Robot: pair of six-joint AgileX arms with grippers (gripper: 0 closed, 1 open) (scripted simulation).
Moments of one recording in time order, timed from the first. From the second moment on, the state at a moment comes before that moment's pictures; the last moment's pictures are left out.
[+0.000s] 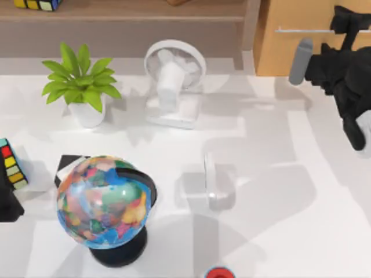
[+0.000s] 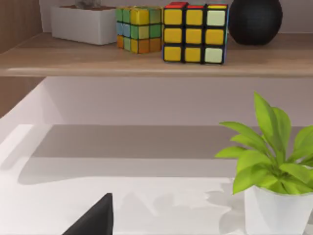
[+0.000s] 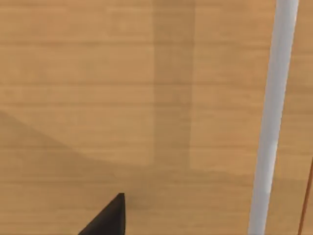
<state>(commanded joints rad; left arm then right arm) 0.00 0.00 0.00 0.00 0.00 0.00 0.16 2.28 1.06 1.22 0.20 -1.56</state>
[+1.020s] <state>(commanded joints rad) 0.00 0.00 0.00 0.00 0.00 0.00 0.16 2.28 1.06 1.22 0.20 -1.56</state>
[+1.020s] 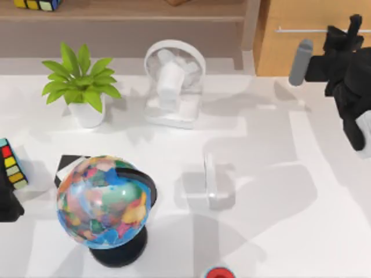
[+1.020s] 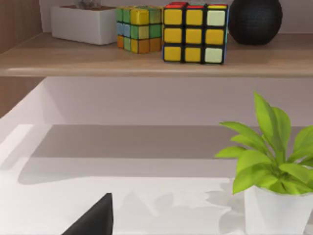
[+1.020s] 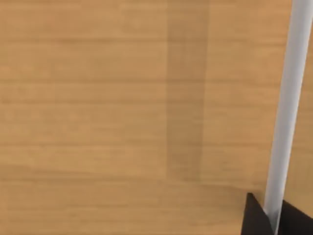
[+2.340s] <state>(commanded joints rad) 0.00 0.00 0.00 0.00 0.00 0.00 0.23 2.11 0.63 1.46 0.26 -1.55</state>
